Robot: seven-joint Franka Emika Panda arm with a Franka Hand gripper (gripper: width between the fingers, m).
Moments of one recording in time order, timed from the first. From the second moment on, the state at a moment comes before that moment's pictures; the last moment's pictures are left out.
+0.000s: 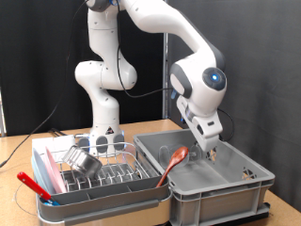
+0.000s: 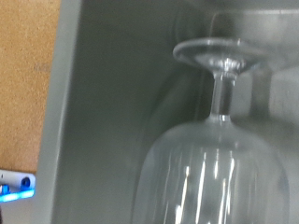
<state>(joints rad) -0.60 0.16 0.96 -2.31 0.26 1.86 -0.60</state>
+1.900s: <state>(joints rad) -0.47 0.39 0.89 -2.39 0.12 2.10 -0.43</state>
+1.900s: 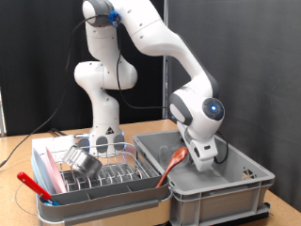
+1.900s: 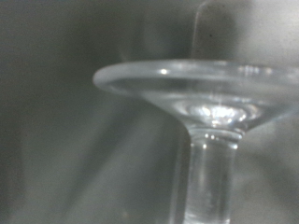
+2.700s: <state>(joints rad) -0.46 0.46 0.85 -2.36 0.13 2.07 -0.40</state>
